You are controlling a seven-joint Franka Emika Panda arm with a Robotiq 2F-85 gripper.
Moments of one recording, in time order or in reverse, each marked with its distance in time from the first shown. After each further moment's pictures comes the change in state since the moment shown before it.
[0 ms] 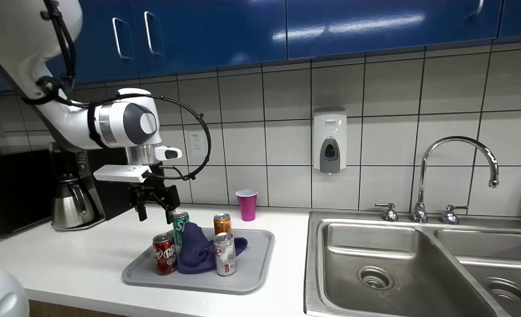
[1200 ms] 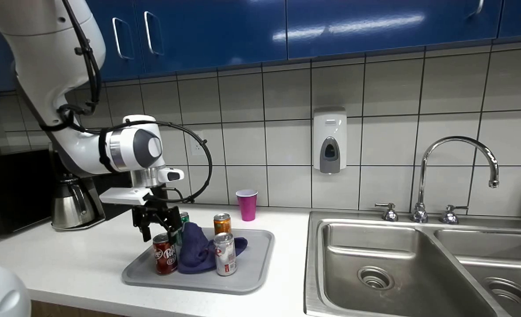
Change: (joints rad) arm 0.017 0.144 -0.013 0.013 -0.066 0.061 0.109
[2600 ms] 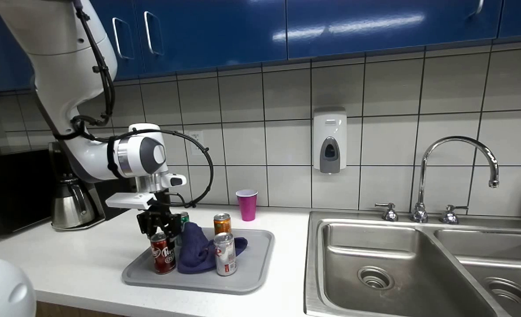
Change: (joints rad) arm 0.050 0.100 -0.045 0.079 -0.005 0.004 0.016
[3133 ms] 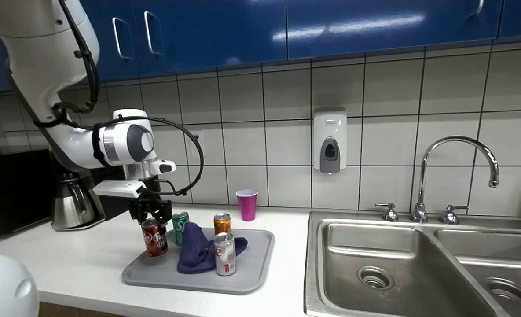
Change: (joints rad) arm 0.033 -0.080 0.017 -0.011 0.007 0.030 0.006
